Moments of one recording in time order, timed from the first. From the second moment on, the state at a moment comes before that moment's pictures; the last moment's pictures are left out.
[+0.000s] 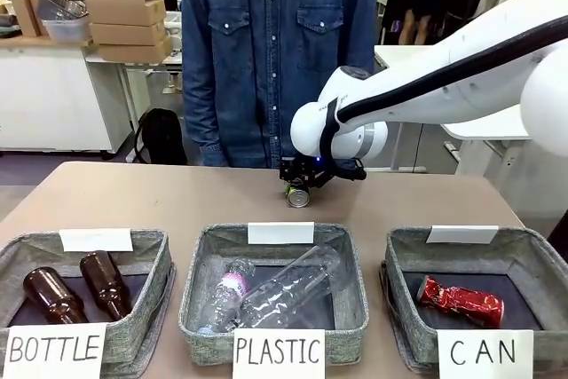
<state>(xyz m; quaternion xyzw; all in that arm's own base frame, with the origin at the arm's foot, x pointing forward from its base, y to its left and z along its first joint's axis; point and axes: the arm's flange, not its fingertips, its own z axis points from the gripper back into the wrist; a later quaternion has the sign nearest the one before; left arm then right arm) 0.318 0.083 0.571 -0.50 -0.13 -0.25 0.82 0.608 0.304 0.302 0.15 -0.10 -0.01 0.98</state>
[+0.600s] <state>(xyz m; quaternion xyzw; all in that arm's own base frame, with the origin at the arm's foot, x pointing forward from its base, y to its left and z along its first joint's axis) 0.318 0.083 0.571 -0.50 -0.13 -0.25 0.82 0.609 0.300 0.311 0.15 -0.12 -0.02 0.98</state>
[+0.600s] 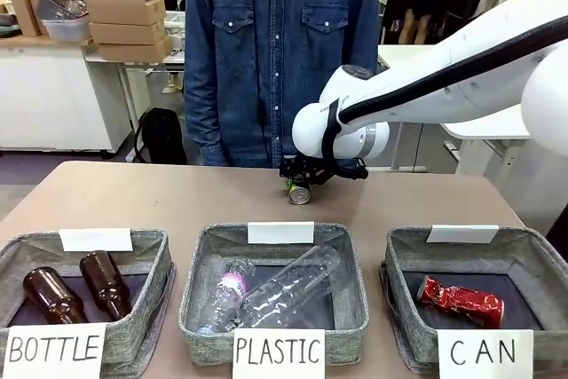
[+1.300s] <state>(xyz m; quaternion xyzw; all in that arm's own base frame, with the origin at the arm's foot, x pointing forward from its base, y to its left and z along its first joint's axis) 0.317 0.083 0.572 -0.50 -0.13 -0.25 0.82 0.395 0.134 0.544 0.14 -0.02 0.11 0.98</state>
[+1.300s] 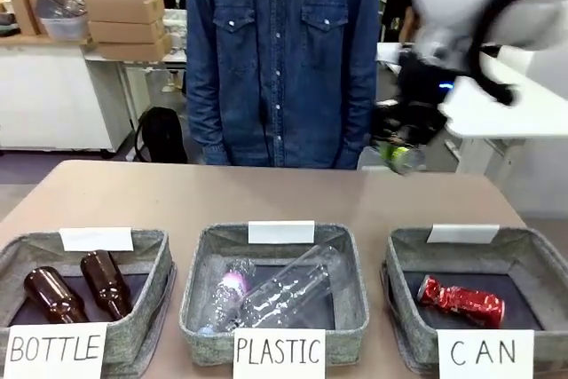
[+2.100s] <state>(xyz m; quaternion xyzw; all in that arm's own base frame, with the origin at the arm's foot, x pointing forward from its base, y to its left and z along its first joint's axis) 0.317 0.084 0.571 -0.50 -0.13 -0.25 0.82 0.289 0.022 0.542 0.21 0.00 0.08 0.97</state>
